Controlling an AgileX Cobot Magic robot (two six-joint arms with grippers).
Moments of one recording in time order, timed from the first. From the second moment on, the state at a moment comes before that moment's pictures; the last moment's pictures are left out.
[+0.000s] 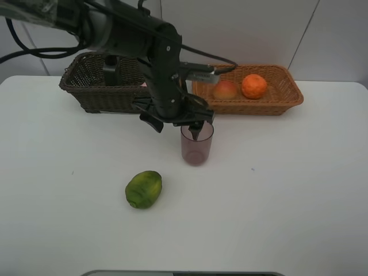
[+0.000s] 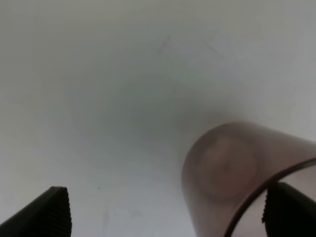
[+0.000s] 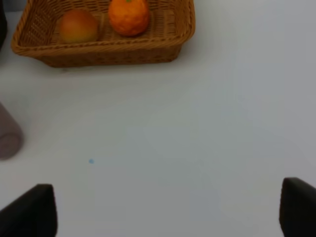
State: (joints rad) left arm -0.73 2.11 -1.47 0.04 0.67 -0.39; right arm -0.02 0.15 -0.53 0.01 1.06 0.00
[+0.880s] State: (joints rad) left arm -0.73 2.16 -1.47 0.04 0.62 -0.37; right arm -0.02 0.15 -0.53 0.01 1.06 0.00
